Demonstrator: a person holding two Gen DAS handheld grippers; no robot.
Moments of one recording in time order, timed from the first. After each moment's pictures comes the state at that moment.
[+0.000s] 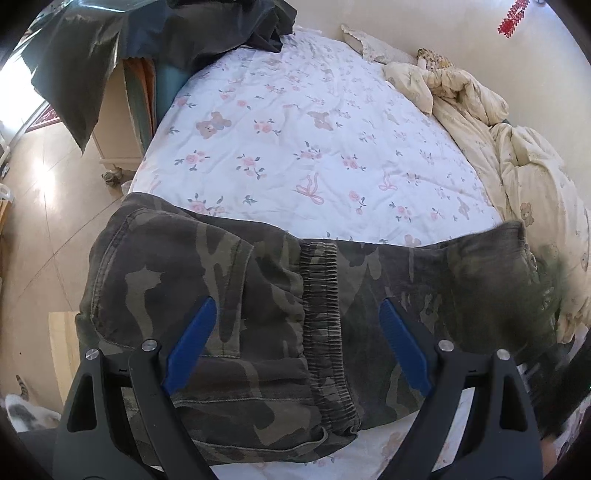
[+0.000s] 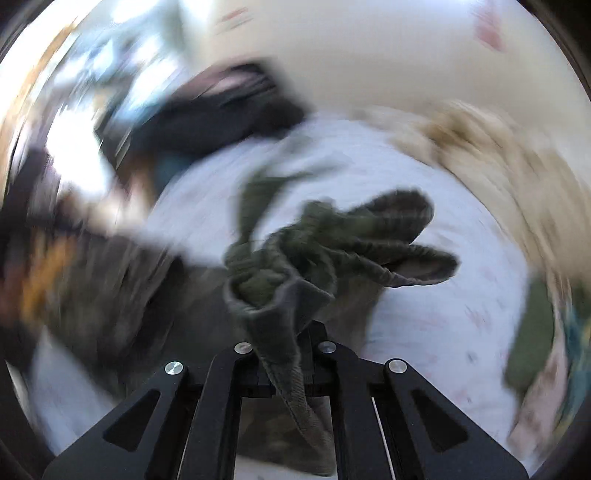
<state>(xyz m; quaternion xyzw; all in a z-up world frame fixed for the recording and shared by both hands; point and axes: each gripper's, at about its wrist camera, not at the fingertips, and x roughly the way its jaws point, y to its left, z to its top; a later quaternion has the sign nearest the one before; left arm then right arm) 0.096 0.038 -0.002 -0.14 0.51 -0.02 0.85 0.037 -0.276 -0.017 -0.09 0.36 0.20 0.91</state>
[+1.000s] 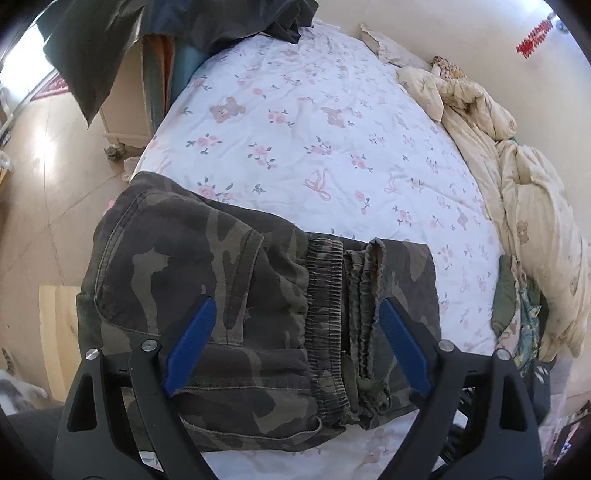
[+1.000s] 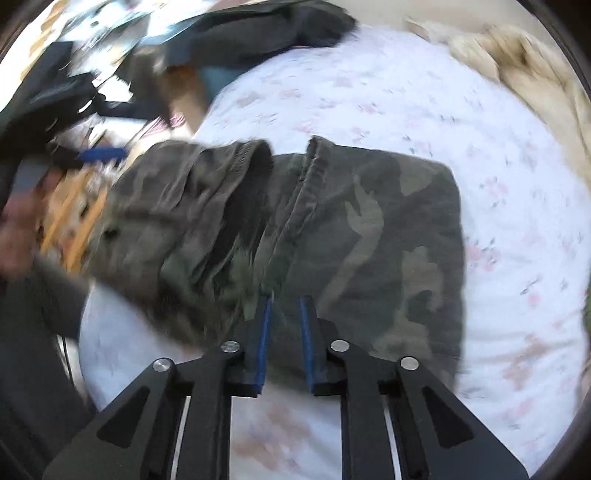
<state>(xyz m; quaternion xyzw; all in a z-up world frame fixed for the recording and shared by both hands) 0.098 0.054 -0.004 -0.18 0.53 -0.02 0.83 0.038 -0.220 -0.073 -0.01 0.51 0.25 0.82</state>
